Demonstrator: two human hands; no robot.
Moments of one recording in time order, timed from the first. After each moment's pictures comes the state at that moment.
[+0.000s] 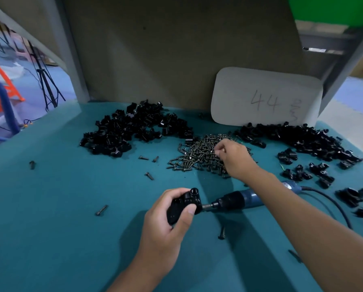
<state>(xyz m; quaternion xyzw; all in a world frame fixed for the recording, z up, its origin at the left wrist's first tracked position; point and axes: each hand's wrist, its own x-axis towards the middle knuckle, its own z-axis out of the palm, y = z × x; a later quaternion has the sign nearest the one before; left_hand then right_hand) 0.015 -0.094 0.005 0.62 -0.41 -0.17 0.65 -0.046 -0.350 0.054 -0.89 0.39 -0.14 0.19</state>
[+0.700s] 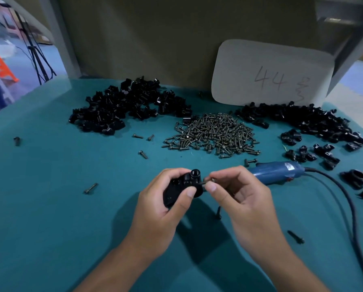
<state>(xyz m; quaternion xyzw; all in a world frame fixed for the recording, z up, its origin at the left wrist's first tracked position) 0.015 -0.096 -0.003 0.61 -0.45 -0.16 0.64 -0.123 -0.191 0.038 -0.67 0.23 -0.39 0.59</state>
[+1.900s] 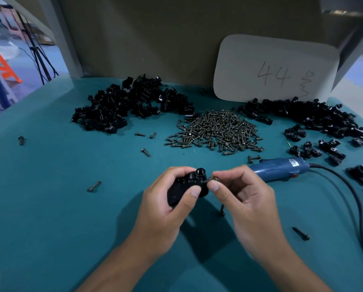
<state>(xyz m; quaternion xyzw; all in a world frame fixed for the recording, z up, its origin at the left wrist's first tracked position) 0.013 -0.094 0.001 0.58 -0.45 -0.19 0.65 -0.121 -0.188 0.028 -0.65 0.23 -0.42 0.59</state>
